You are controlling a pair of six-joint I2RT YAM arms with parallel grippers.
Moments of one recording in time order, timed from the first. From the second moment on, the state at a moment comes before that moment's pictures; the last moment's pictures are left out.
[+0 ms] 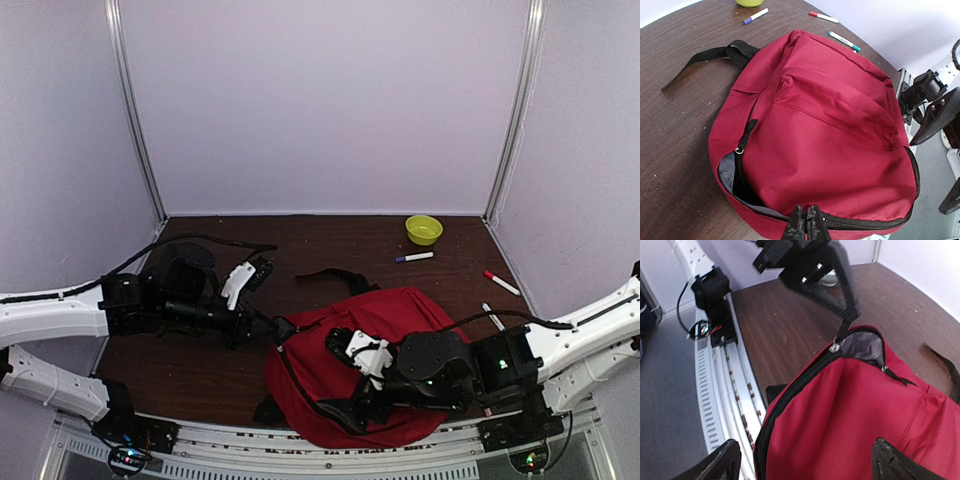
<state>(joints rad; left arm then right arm) -0.97 1.11 0.77 -0.28 0.21 -0.29 1.55 1.26 0.80 -0.07 0.33 0.23</state>
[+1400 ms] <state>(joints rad) -0.87 1.26 0.81 -0.31 0.19 -0.36 1.53 1.60 1.05 -0.16 0.44 0.31</state>
